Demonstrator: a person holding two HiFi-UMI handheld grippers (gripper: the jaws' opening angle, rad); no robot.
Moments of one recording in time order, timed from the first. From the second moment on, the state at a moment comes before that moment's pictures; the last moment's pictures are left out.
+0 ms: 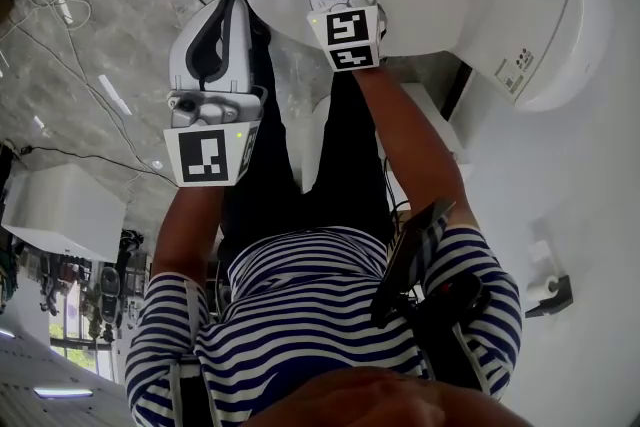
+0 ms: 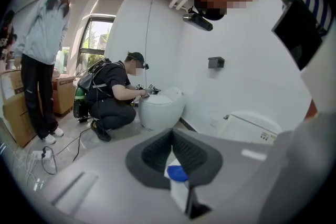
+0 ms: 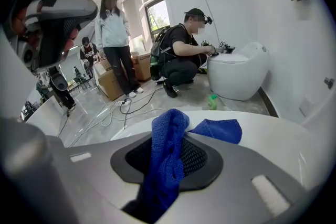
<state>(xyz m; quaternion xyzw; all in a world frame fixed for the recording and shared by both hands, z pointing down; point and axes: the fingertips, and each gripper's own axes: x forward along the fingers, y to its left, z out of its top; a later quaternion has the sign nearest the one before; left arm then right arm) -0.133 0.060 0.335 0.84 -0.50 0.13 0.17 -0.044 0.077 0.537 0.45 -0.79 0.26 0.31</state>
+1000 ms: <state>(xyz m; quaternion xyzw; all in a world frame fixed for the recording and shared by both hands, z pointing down) -0.226 0.064 0.337 0.82 -0.54 0.13 0.17 -0.183 0.092 0.541 0.37 -0.84 0.25 0.31</state>
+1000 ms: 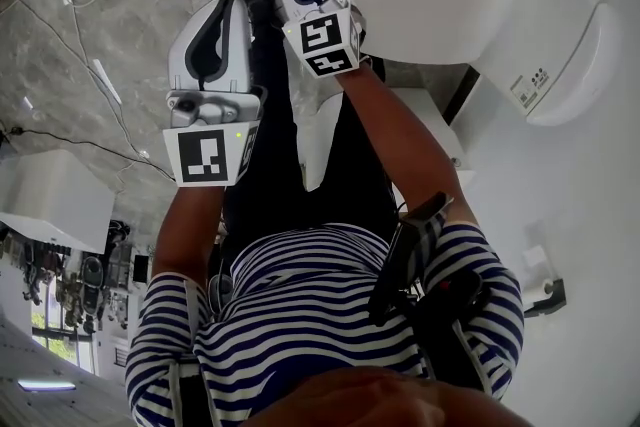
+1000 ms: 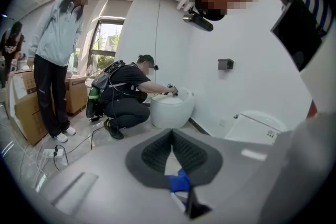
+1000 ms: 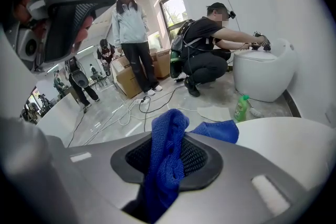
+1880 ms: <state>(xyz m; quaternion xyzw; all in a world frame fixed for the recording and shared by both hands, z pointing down) -0.041 0.040 0.254 0.86 -0.47 0.10 0.15 0.038 0.065 0.375 0.50 -0.80 0.23 0.25</state>
